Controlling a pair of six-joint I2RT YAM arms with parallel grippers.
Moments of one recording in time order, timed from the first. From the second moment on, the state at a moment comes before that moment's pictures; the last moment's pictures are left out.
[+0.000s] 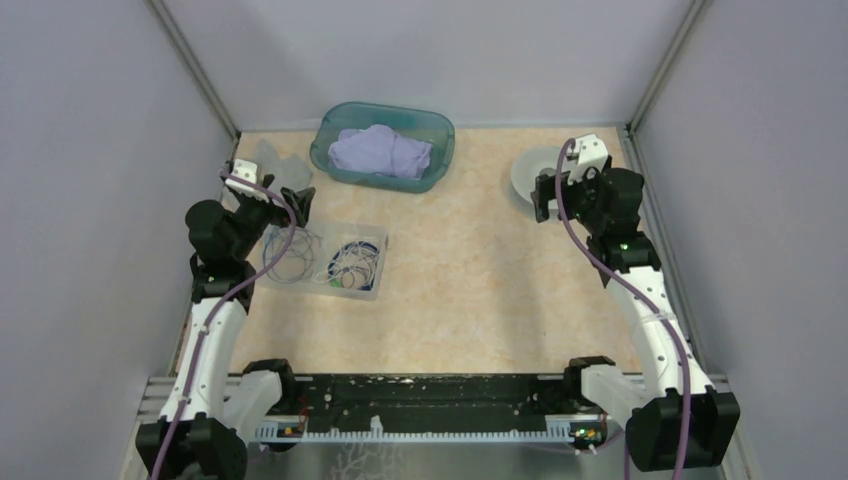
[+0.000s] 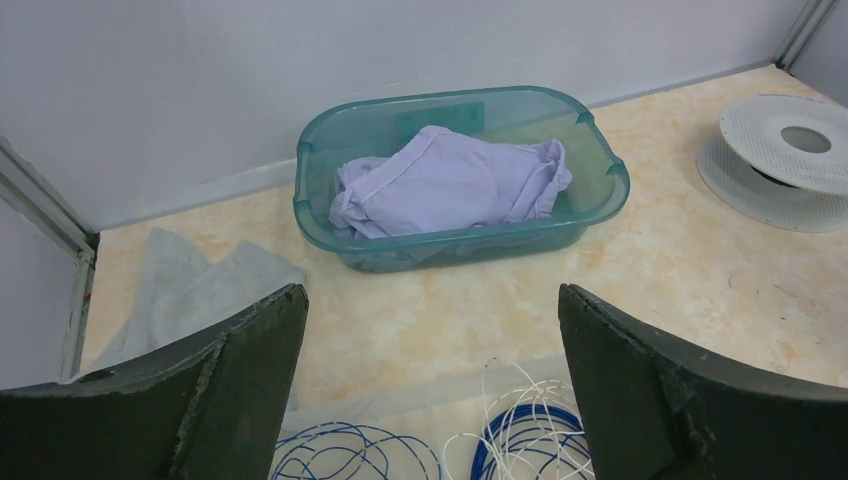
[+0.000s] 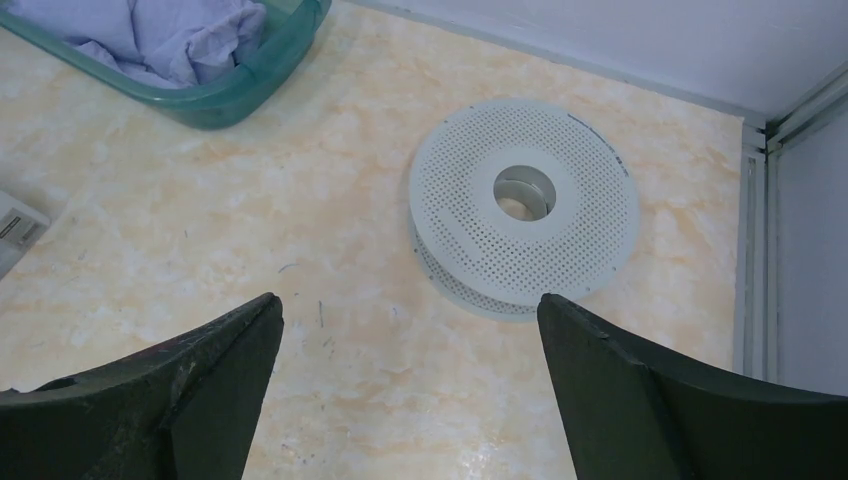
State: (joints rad) left arm 0.07 0.88 0.71 0.20 0.43 0.01; right arm 0.07 1.00 0.91 -0.20 -0.21 -0.15
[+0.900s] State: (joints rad) left arm 0.08 0.88 0.71 0.18 0.47 0.02; right arm 0.07 0.99 0.90 -0.19 -0.25 -0.23
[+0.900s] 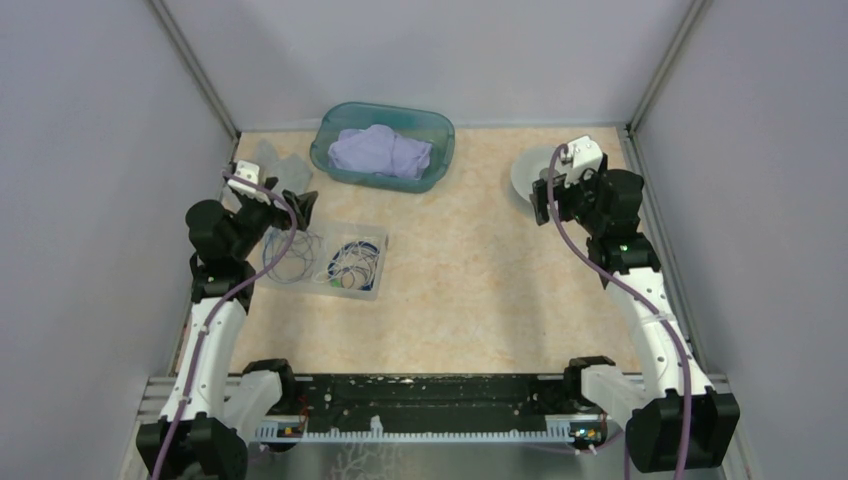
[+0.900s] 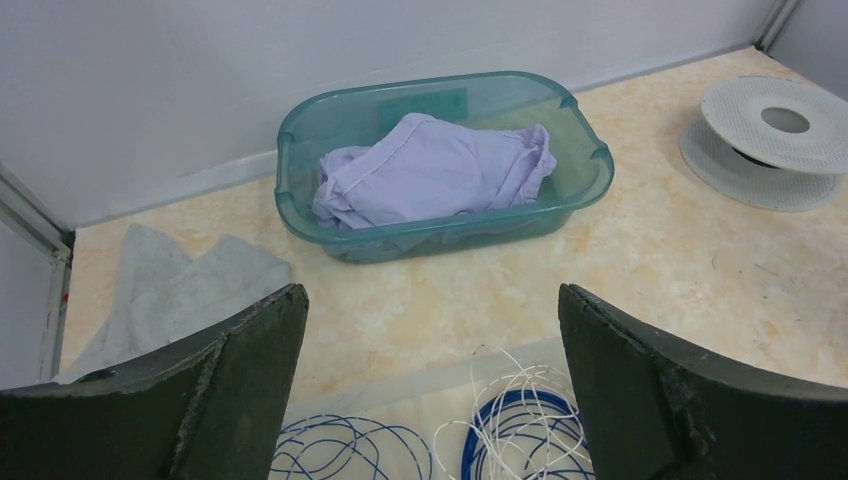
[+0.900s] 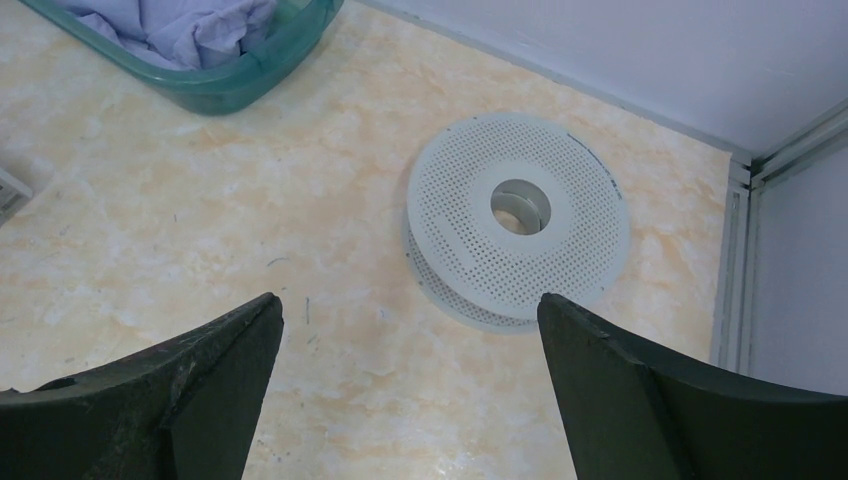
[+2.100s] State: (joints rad) left arm 0.08 0.96 0.71 0.11 0.66 0.08; right arm 0.07 1.95 1.56 -0.51 -0.21 -0.17
